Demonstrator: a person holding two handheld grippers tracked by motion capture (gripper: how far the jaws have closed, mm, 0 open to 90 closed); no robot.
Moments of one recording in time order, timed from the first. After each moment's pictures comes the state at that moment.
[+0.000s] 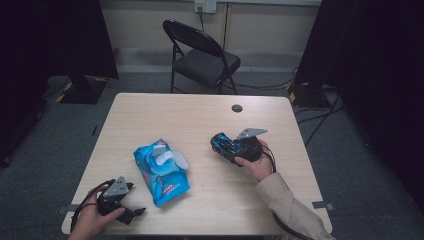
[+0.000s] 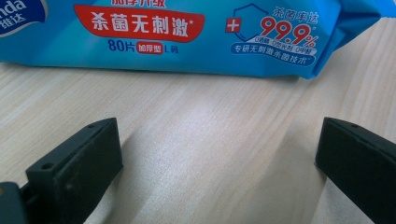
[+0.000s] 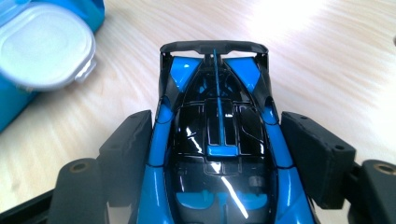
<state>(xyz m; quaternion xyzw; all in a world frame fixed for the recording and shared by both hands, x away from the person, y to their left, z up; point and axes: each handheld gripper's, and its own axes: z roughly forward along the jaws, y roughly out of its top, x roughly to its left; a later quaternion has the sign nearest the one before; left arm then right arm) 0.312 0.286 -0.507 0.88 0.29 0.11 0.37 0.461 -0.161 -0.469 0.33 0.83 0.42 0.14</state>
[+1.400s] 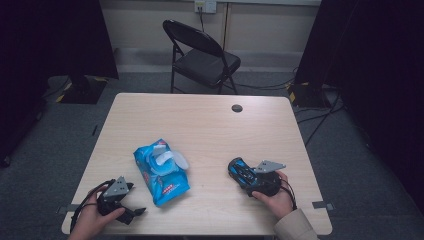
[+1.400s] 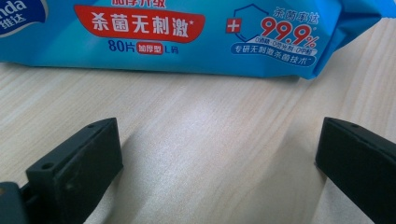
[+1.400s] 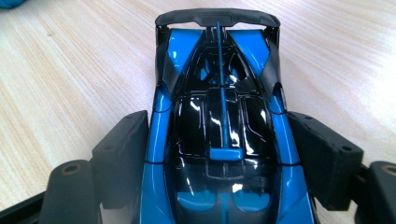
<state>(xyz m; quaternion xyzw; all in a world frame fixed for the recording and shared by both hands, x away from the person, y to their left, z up) 0.312 0.286 -0.507 0.88 0.28 0.11 0.37 0.375 -0.207 -0.507 0.33 0.85 0.38 0.16</state>
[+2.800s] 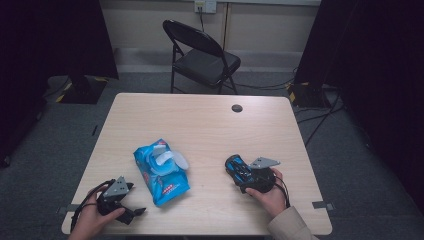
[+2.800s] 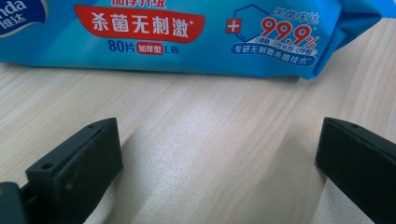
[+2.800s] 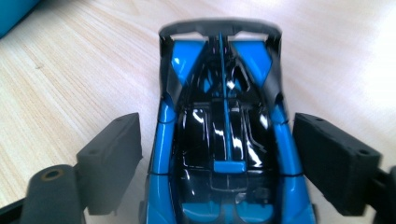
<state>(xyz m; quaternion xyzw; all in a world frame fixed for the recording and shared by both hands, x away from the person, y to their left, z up) 0.312 0.286 -0.507 0.88 0.28 0.11 0.37 0.382 -0.190 -0.503 0.37 0.83 0.39 0.16</state>
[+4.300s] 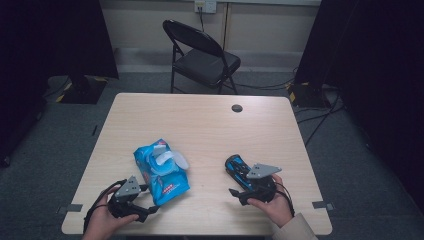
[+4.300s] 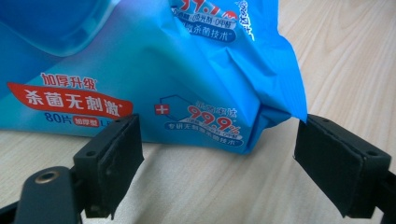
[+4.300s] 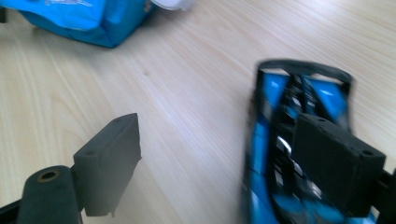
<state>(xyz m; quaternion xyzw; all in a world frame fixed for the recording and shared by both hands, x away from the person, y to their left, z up) 0.305 0.245 -0.491 0.87 0.29 0.10 0.39 0.349 -0.179 -0.474 0.28 0.85 0.42 0.13</state>
